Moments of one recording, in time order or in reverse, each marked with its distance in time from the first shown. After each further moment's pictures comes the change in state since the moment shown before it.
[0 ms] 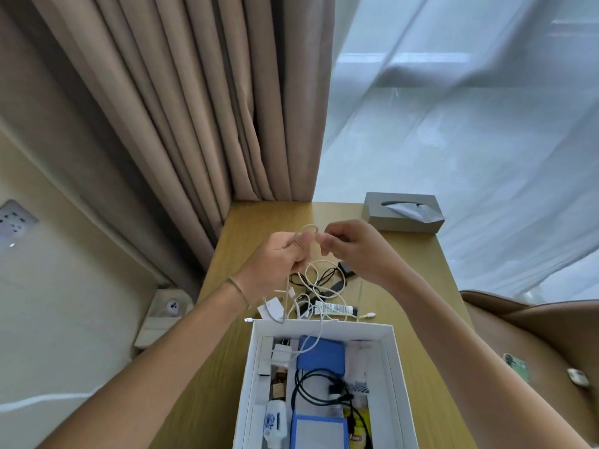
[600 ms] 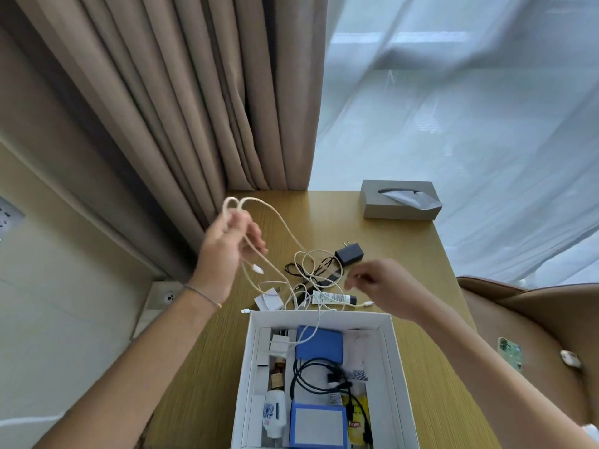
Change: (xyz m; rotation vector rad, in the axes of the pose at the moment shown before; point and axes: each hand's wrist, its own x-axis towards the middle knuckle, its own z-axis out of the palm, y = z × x) left_hand -0.021 -0.024 -0.037 -0.404 0.381 -0.093; right_hand -0.052 0.067 0.000 -0.364 -0.159 0.226
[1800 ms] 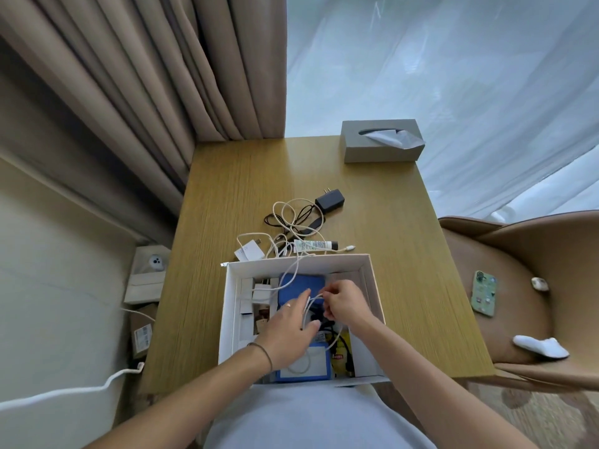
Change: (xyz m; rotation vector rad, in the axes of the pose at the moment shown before) left_hand -0.135 -0.174 0.061 1.006 -0.578 -0.351; right_hand -0.033 0.050 0.163 0.652 0.054 0.660
